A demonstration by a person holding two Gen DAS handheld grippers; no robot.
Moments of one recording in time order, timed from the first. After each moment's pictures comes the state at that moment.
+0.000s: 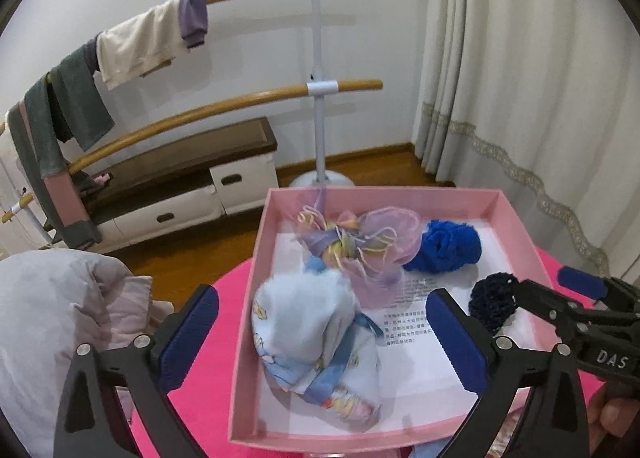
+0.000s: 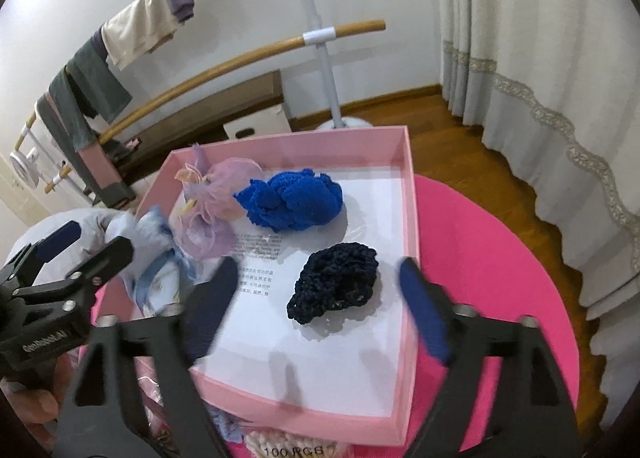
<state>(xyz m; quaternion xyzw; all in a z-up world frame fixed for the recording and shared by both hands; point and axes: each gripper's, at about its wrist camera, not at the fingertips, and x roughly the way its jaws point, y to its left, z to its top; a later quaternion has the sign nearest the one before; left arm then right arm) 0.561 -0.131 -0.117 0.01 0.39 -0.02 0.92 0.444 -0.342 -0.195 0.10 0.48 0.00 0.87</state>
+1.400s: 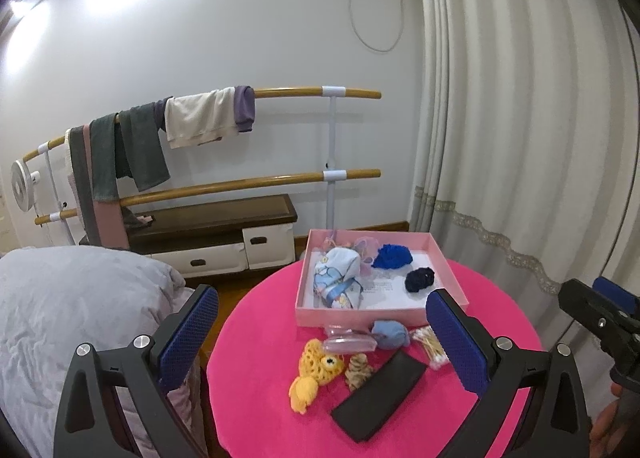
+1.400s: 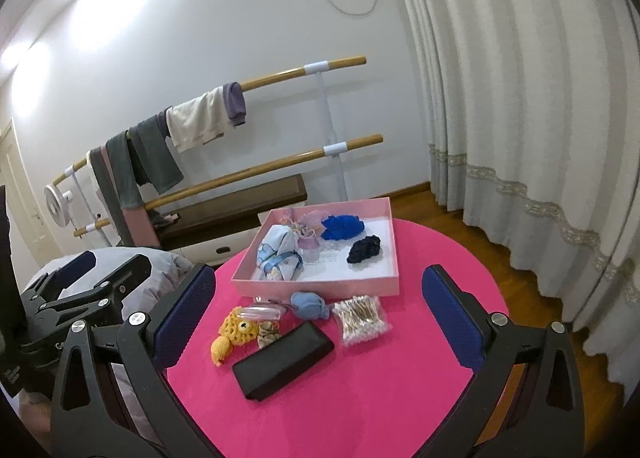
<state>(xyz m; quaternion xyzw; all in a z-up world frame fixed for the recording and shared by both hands) 0.146 -0.091 -0.054 -0.01 0.24 0.00 0.97 0.166 -0.260 -0.033 0.09 0.29 -0.01 0.95</state>
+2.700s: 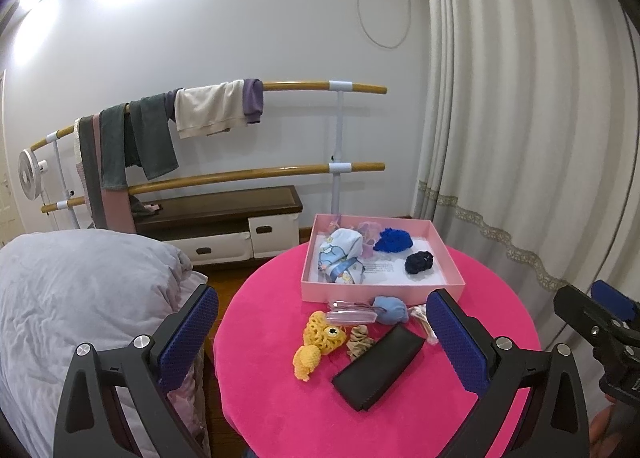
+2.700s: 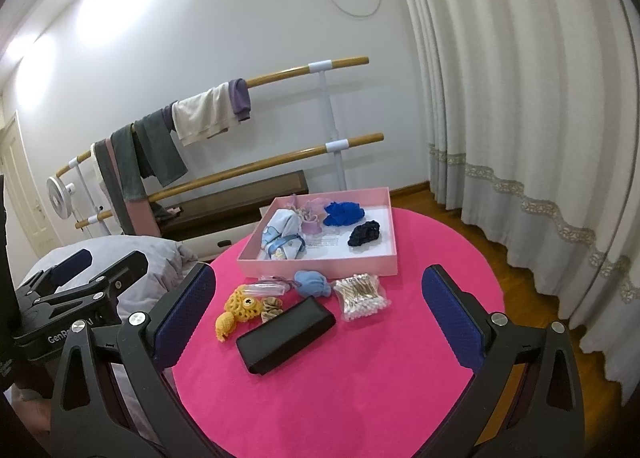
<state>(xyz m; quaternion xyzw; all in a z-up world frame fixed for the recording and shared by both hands) 0.123 -0.095 -0.036 -0.02 0.25 0.01 0.97 0.128 -0.250 -0.035 0.08 0.28 -0.01 0.95</state>
